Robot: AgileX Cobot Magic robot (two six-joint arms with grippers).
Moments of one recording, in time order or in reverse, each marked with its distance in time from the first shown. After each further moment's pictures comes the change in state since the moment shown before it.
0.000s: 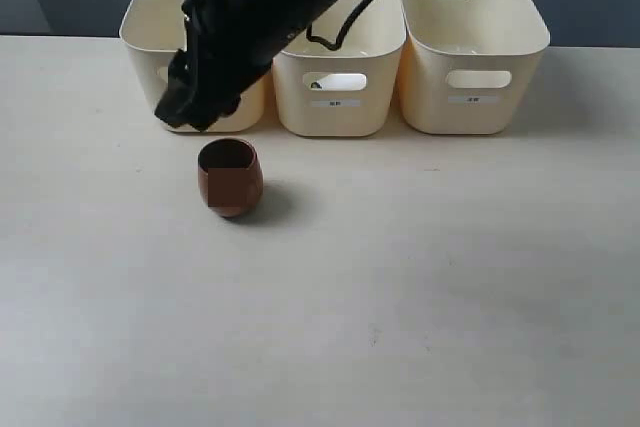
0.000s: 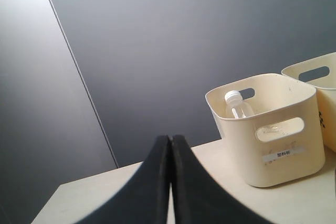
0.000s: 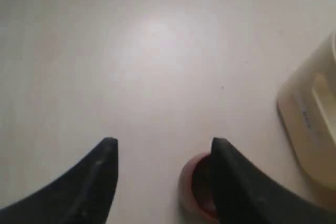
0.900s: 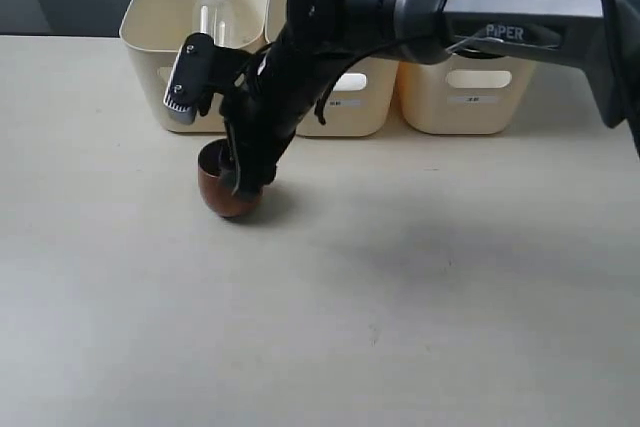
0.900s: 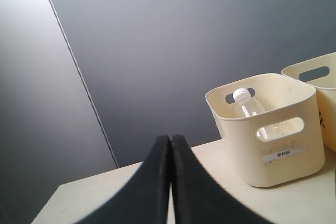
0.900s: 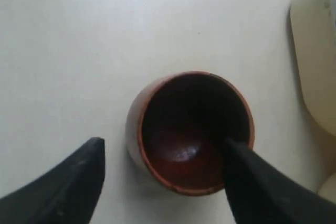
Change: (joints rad) left arm 0.000 0.000 0.000 0.000 0.000 0.000; right arm 0.009 0.186 0.048 -0.253 -0.139 -0.015
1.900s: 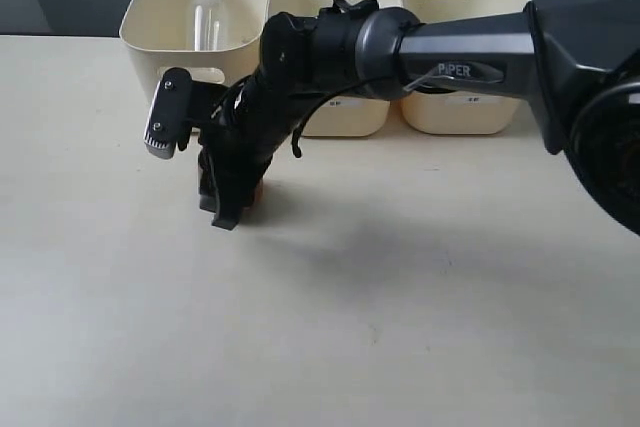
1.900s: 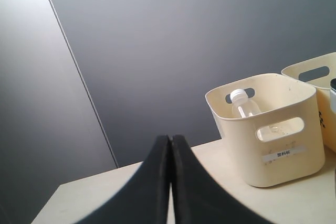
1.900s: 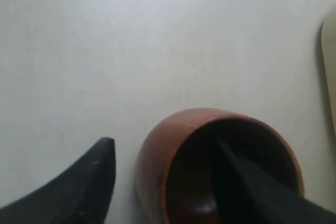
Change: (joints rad) left arm 0.000 0.000 0.000 0.000 0.000 0.000; right arm 0.050 0.070 0.000 0.018 -0.098 -0.034
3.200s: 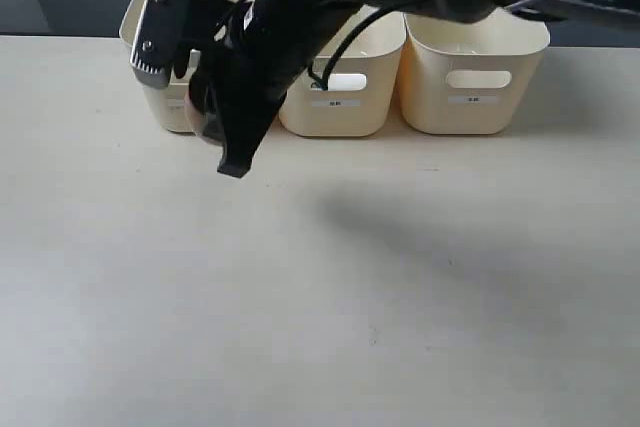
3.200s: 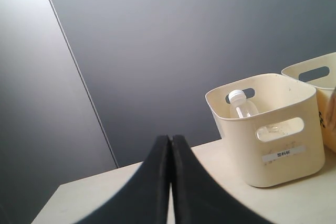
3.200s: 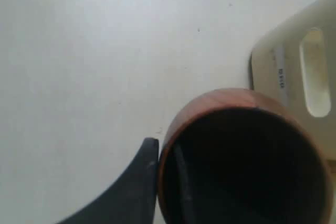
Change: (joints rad) left arm 0.000 0.000 0.000 0.000 0.000 0.000; right arm 0.002 -0.234 0.003 -0.099 0.154 0.081
